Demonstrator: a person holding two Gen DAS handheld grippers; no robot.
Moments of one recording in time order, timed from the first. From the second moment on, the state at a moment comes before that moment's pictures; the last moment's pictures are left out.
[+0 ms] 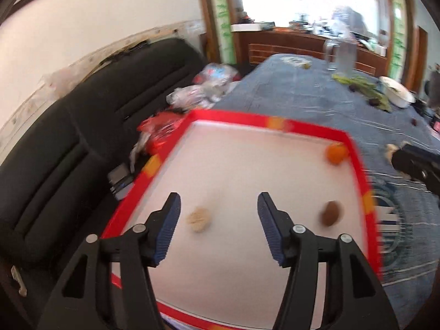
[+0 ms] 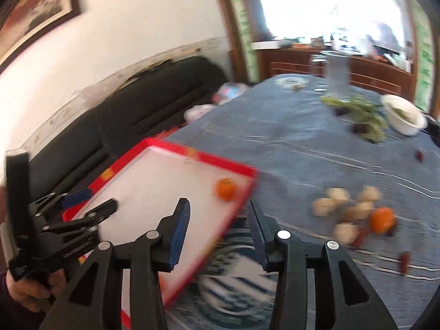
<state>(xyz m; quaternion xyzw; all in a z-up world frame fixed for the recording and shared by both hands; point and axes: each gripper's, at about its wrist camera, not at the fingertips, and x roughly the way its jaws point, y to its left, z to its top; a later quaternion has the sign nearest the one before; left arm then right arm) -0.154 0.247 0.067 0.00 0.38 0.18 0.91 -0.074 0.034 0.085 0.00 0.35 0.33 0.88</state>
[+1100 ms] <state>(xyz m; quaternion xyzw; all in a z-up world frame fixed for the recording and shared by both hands) -0.052 0.021 0.050 0.12 0.44 0.02 0.89 -0.002 -0.201 0.041 0.20 0.46 0.20 0.84</state>
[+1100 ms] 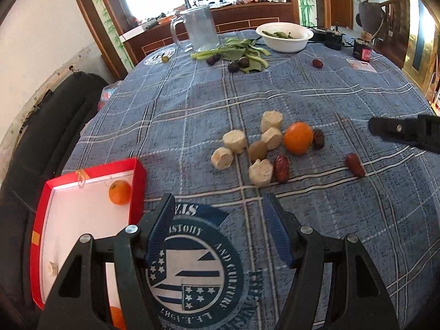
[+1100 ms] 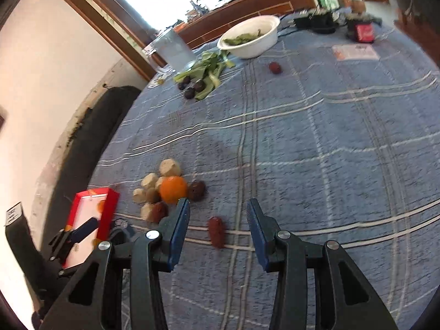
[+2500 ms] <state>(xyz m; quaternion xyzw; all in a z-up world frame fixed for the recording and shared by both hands) -0.003 0.018 0.013 0.07 0.46 -0.12 0.88 -0.009 -0.145 0.017 -0.01 0.44 0.17 0.88</state>
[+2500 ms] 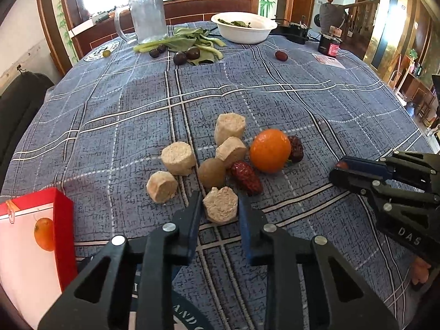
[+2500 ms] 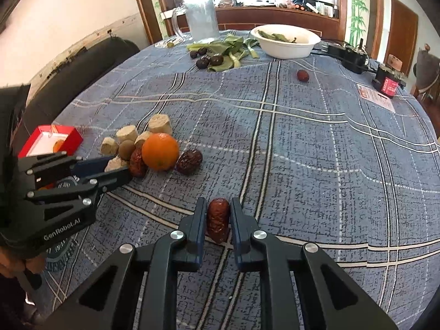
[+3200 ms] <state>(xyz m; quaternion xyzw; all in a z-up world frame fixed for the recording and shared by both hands) -0.083 0.098 0.080 0.00 0.38 -0.07 0.92 -0.023 -0.146 0.034 0.03 0.38 0.16 0.91</state>
